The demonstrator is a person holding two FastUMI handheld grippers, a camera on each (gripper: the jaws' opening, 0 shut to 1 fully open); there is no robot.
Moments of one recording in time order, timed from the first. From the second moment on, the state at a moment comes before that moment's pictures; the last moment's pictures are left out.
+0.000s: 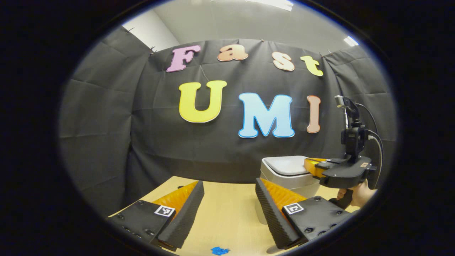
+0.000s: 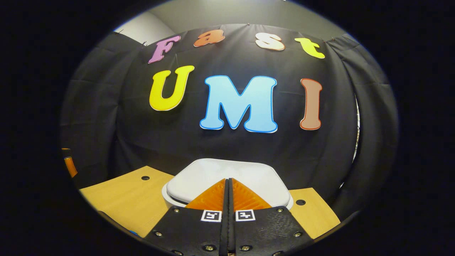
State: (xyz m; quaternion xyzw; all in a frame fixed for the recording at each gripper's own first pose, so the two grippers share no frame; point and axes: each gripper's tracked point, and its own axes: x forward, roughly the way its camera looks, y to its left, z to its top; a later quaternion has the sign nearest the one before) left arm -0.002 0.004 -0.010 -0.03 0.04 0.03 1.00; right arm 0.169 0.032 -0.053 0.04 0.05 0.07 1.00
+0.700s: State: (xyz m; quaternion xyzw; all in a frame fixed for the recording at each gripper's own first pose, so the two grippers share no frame) left arm -0.001 0.003 -0.014 -0.05 0.05 0.03 1.00; right arm 0.145 0.017 -0.002 0.08 -0.01 0.06 1.00
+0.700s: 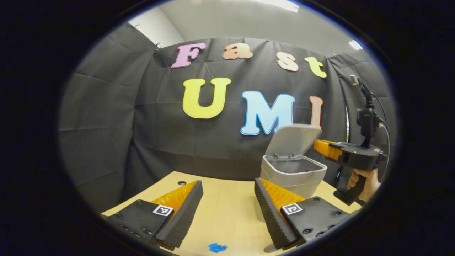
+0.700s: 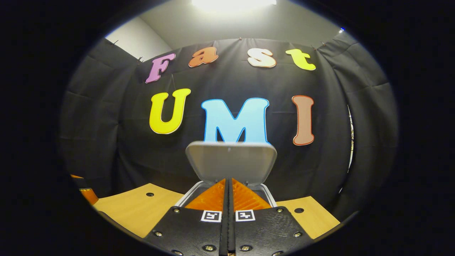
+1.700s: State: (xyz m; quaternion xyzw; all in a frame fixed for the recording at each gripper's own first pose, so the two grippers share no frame) left arm -0.009 0.005 -0.059 -0.04 0.10 0.01 0.99; right arm 0.078 0.000 -0.027 0.09 0.02 0.02 1.00
